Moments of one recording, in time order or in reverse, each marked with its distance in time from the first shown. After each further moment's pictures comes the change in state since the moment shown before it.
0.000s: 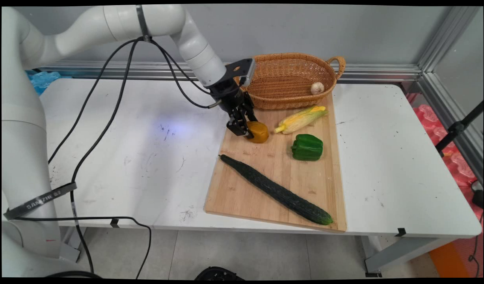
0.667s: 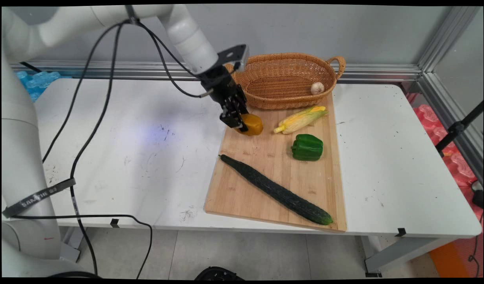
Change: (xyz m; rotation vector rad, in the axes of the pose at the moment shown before) arm 0.012 0.015 -0.051 -0.003 -0.025 -0.087
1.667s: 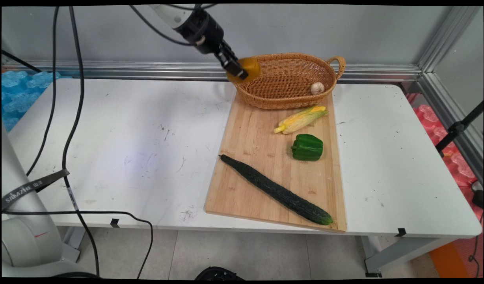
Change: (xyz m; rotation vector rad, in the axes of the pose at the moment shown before) arm 0.020 0.015 -0.108 0.308 0.143 -0.426
